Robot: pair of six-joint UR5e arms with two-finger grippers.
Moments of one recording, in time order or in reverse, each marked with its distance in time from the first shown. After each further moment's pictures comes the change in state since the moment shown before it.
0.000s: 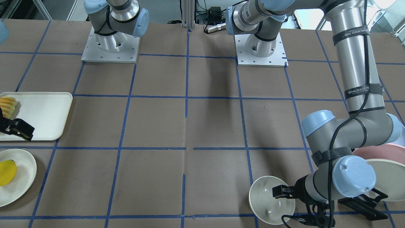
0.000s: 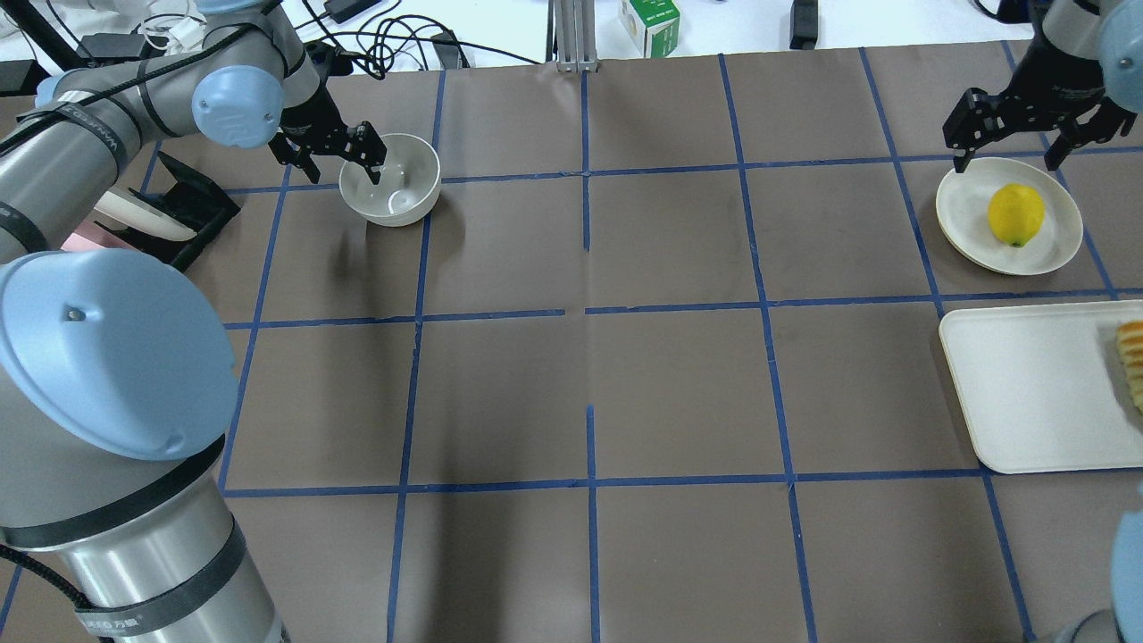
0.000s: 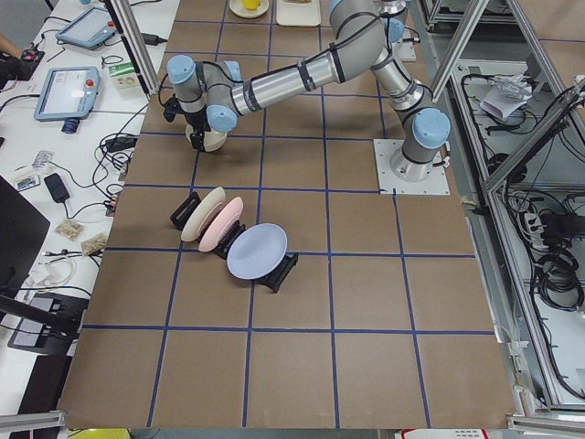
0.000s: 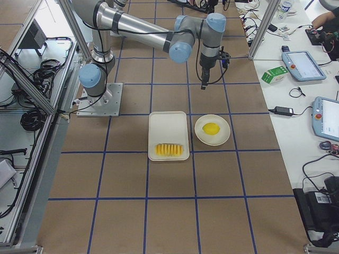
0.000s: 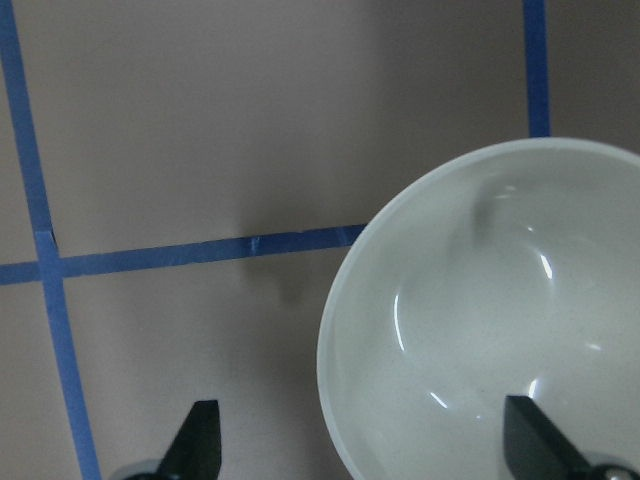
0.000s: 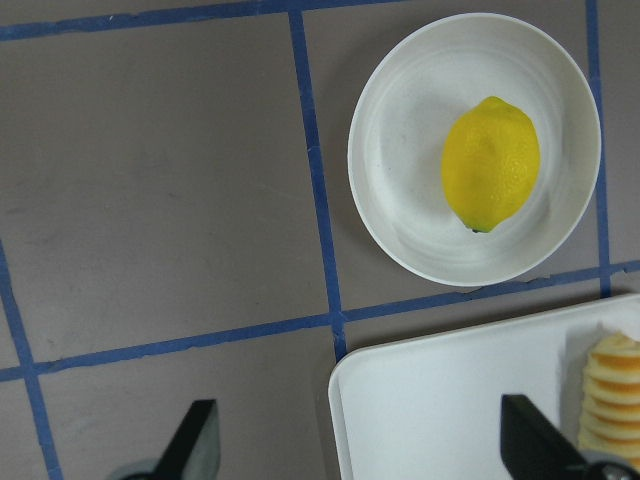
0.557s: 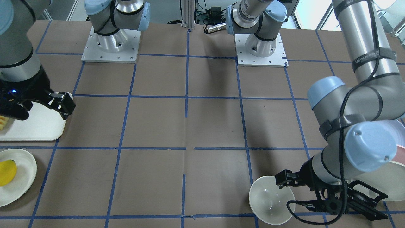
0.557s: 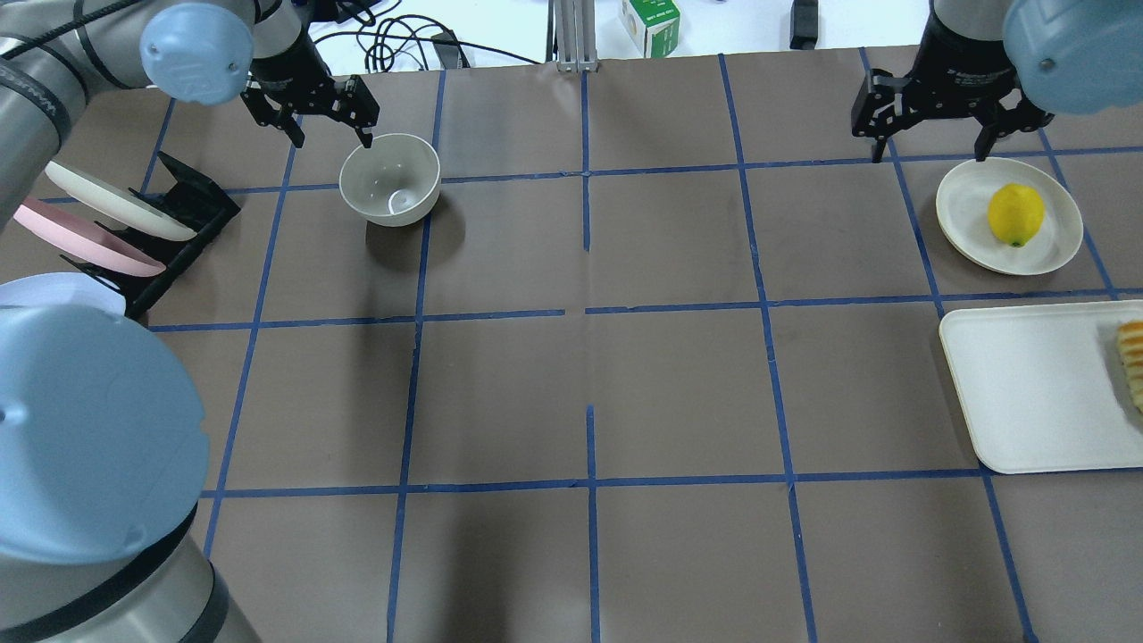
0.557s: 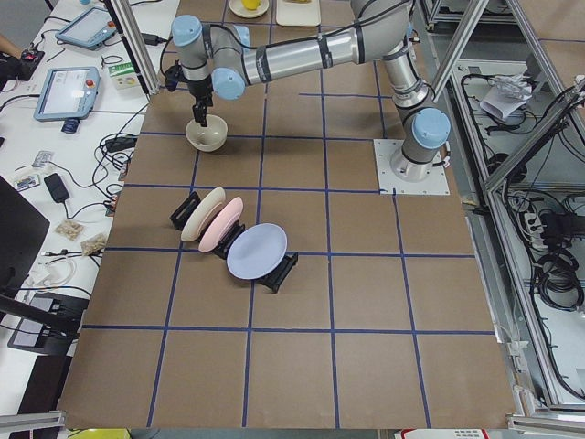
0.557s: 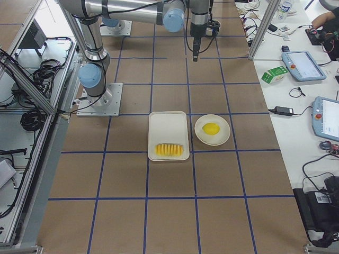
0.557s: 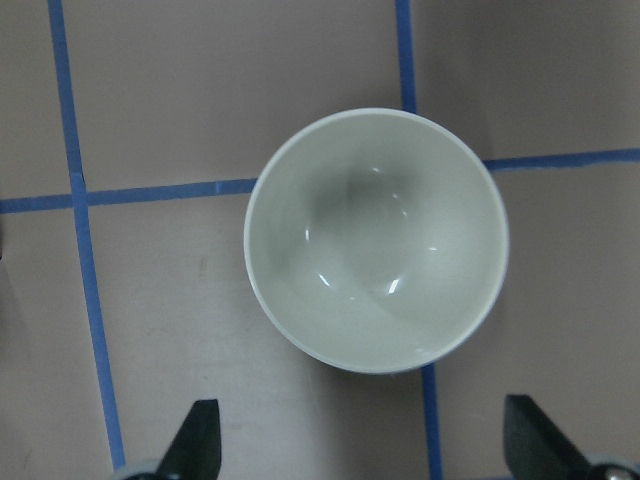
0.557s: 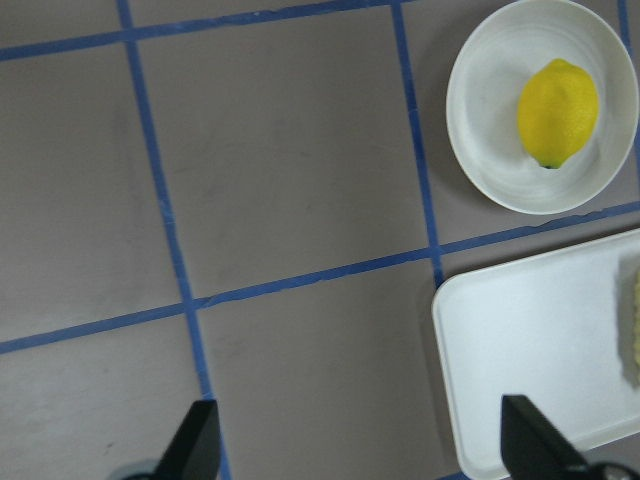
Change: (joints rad) left arm -0.018 0.112 0.009 -0.064 0.012 -0.004; right arm 0.233 -0.136 0.004 0.120 -0.130 0.306
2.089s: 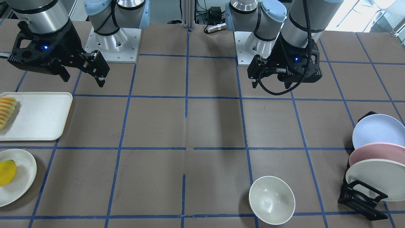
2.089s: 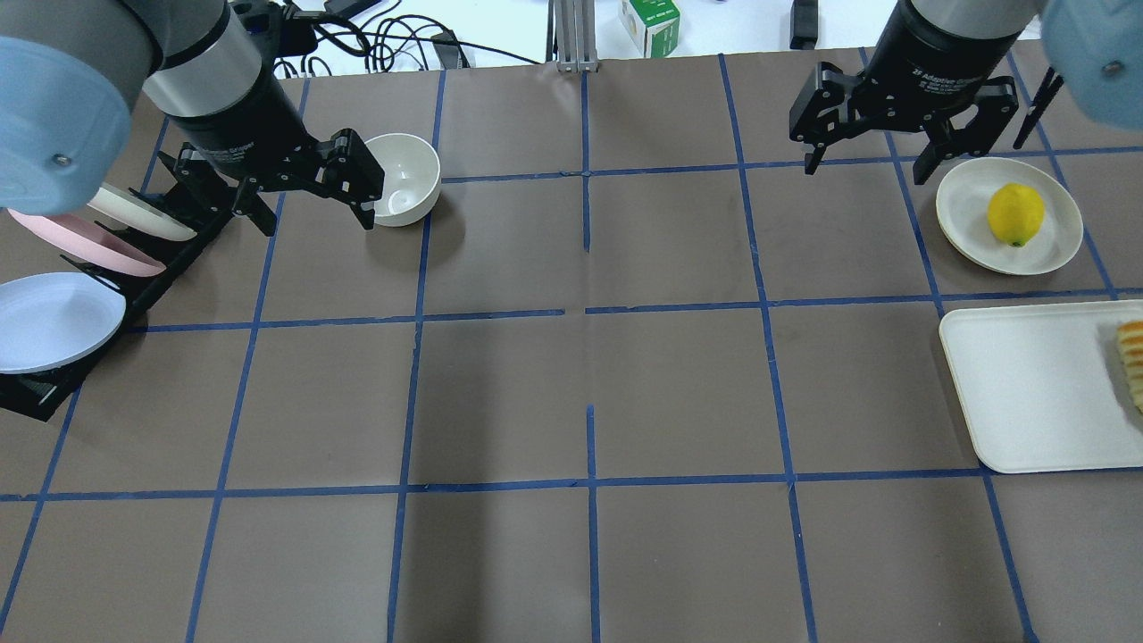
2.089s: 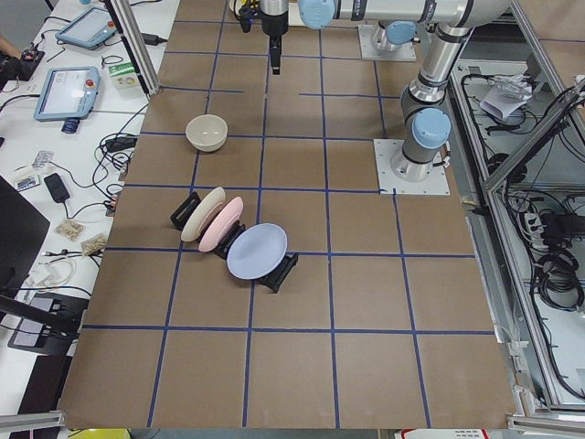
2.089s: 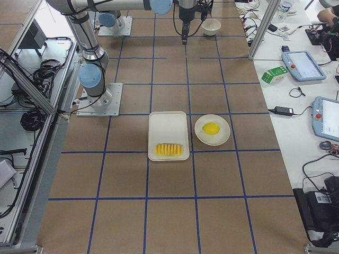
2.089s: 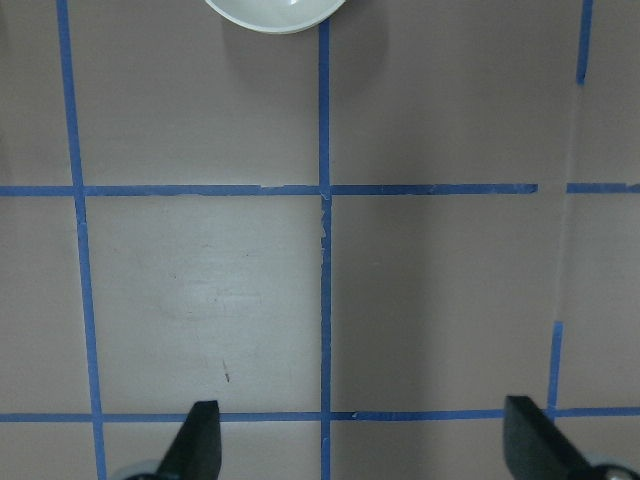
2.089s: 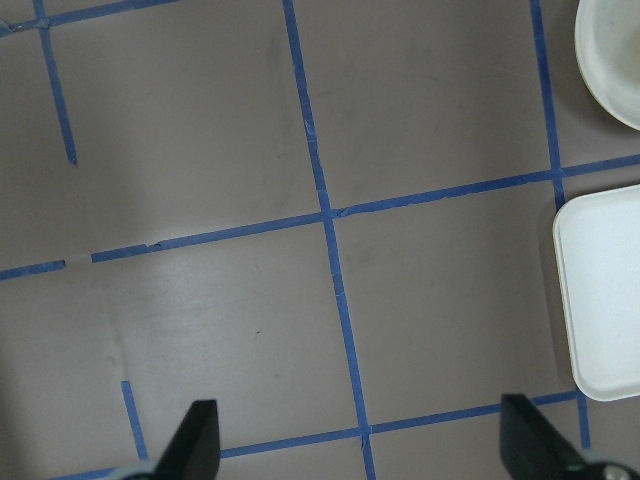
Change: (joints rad) left arm -0.130 0.595 -0.328 -0.300 -0.006 -0.234; right arm 0.114 -0.153 -0.006 0.149 0.203 0.114
